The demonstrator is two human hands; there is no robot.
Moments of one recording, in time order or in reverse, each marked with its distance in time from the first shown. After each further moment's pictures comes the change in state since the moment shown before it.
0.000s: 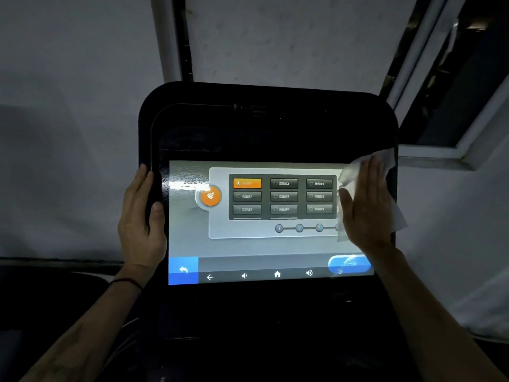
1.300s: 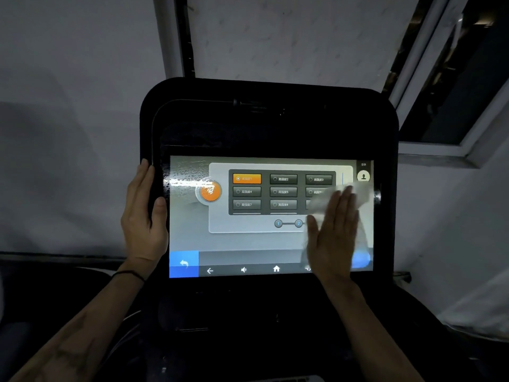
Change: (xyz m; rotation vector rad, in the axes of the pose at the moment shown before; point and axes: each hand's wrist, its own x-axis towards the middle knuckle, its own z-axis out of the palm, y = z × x) left_hand -0.001 0.000 0.001 -0.014 0.001 0.001; right_hand -0.070 -0.073 0.016 -0.014 -0.068 0.158
